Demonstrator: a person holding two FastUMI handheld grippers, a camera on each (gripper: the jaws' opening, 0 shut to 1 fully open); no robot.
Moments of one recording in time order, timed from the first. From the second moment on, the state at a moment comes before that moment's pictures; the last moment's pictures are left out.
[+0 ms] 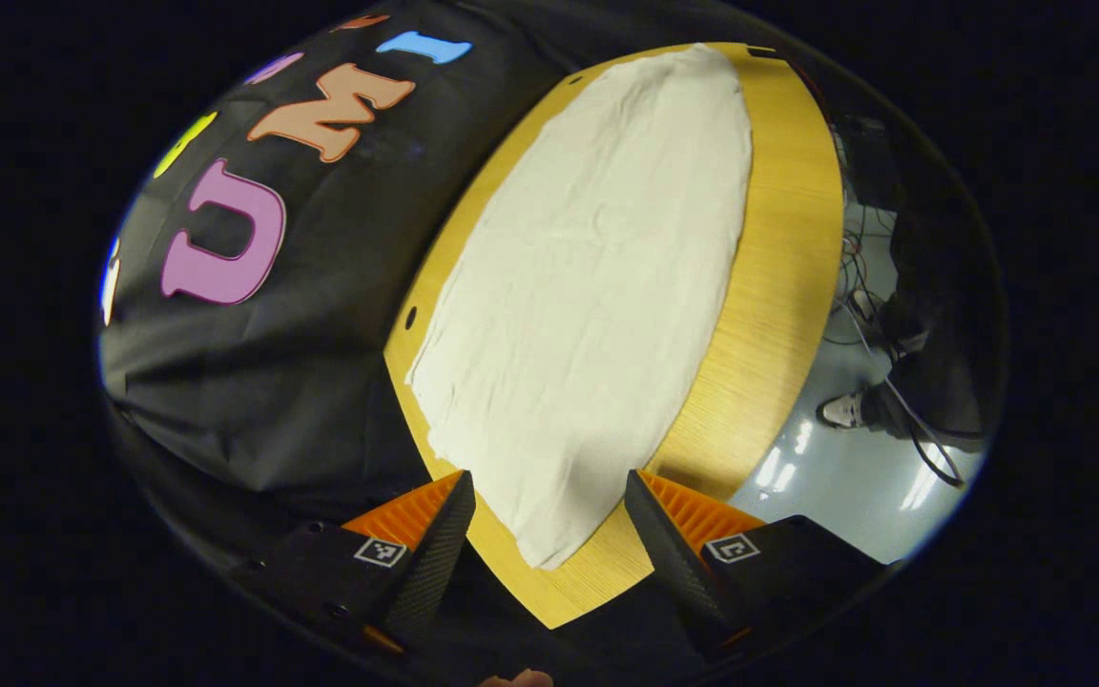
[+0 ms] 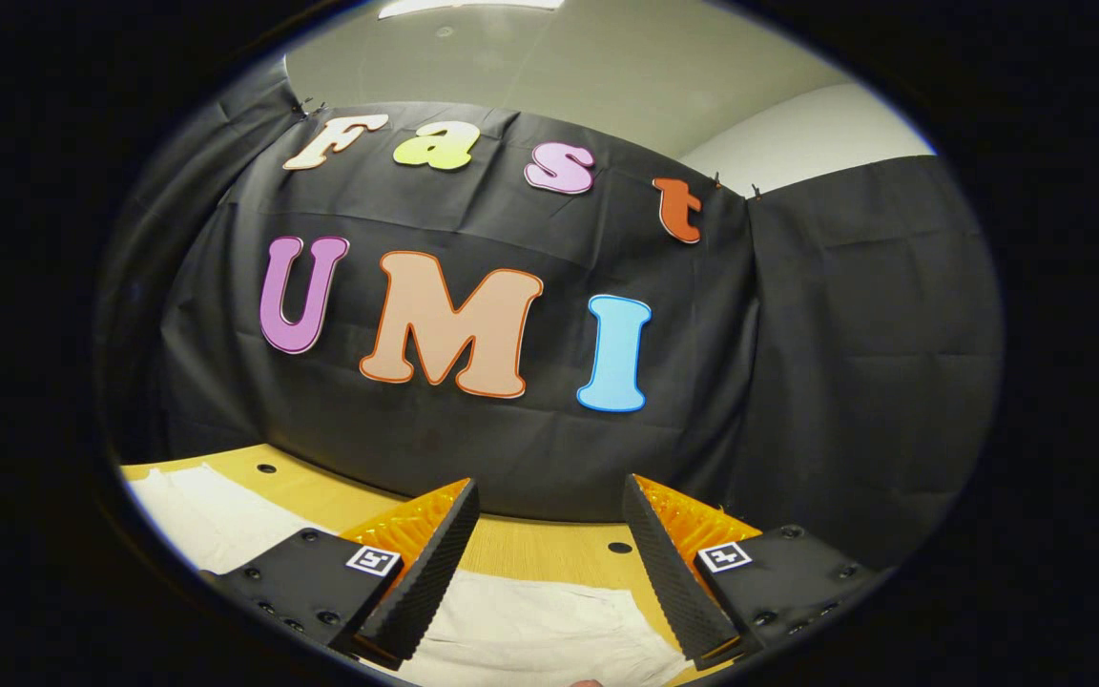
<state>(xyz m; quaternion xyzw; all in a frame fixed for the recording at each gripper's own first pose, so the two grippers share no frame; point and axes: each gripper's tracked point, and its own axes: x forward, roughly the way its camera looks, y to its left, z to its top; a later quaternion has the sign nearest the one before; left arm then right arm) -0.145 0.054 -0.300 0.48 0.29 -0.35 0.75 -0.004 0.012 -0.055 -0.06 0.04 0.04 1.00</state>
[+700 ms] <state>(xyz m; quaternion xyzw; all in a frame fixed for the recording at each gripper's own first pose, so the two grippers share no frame) -0.135 0.049 -0.333 0.55 0.27 -0.42 0.67 -0.007 -0.010 -0.068 -0.08 0.06 0.02 0.99</state>
